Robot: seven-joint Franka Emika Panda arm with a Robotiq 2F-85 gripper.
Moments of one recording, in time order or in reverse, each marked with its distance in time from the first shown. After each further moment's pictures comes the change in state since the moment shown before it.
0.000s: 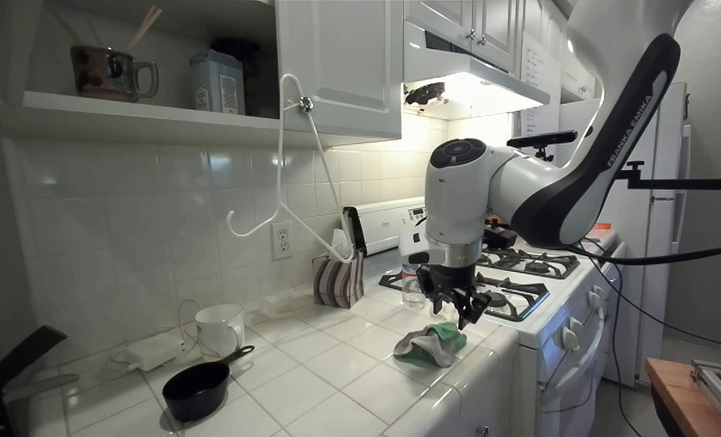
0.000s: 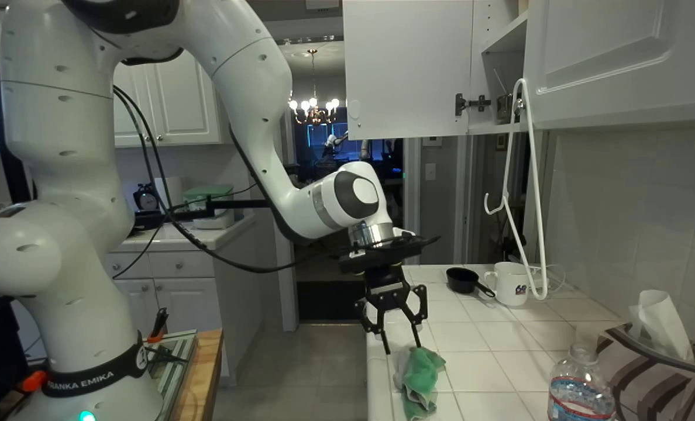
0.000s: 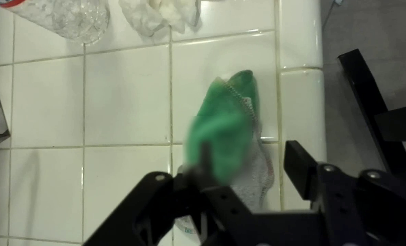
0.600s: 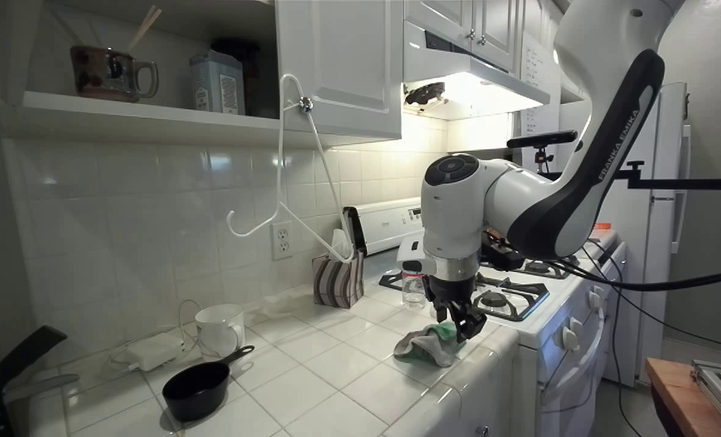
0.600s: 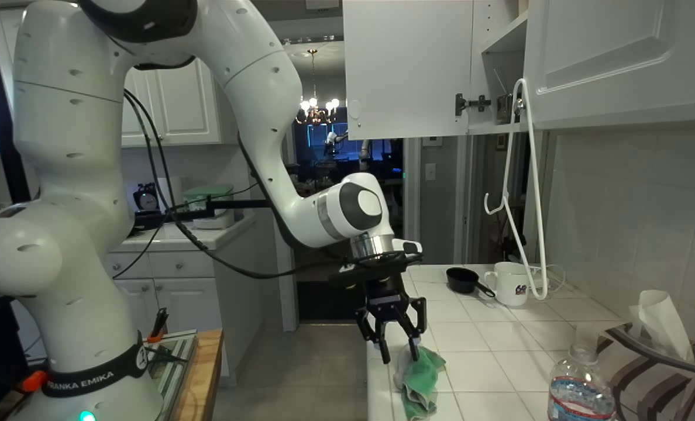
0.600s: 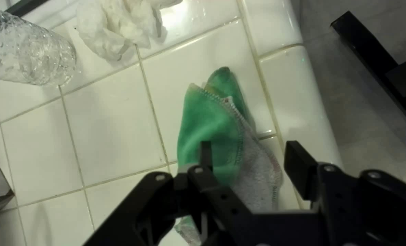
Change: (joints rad) arm 0.003 0.062 -0.003 0.024 -0.003 0.000 0.287
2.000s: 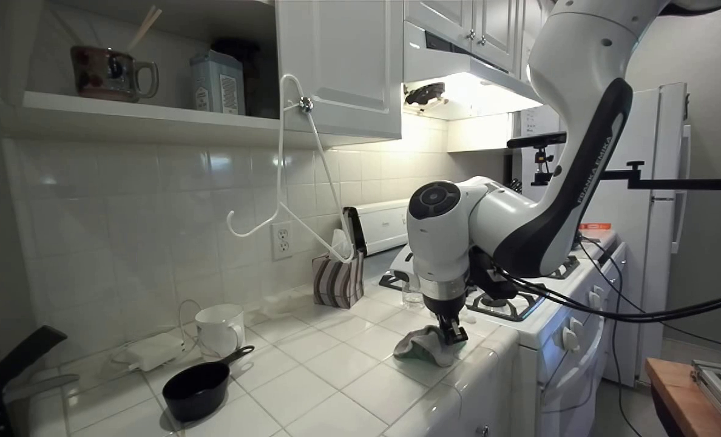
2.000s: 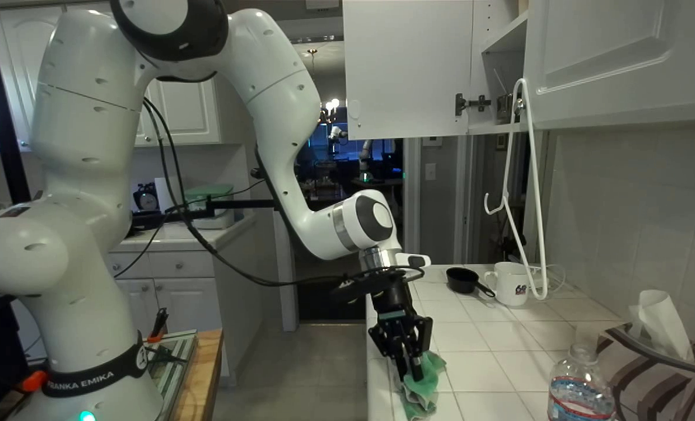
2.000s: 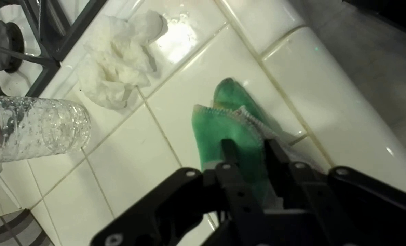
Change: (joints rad) arm 0.046 0.113 -0.038 0.085 -0.093 -0.070 0.417
